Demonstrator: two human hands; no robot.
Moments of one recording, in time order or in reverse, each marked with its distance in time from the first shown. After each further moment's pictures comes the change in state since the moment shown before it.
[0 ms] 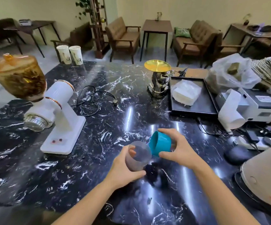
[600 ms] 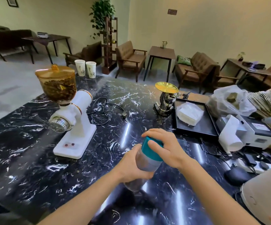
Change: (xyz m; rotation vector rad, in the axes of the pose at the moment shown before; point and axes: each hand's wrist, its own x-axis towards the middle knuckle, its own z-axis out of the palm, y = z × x) left_hand 0.008 0.040 -0.042 -0.149 -0.118 0.126; right_hand 0.014 -0.105 0.053 -0.455 -0.061 -0.457
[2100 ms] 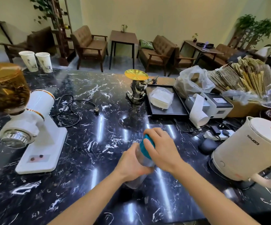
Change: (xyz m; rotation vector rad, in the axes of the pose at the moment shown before) left_hand 0.020 0.000 0.036 0.091 -0.143 -0.061; right_hand -0.045 0.011 0.011 -0.317 0.217 0.360
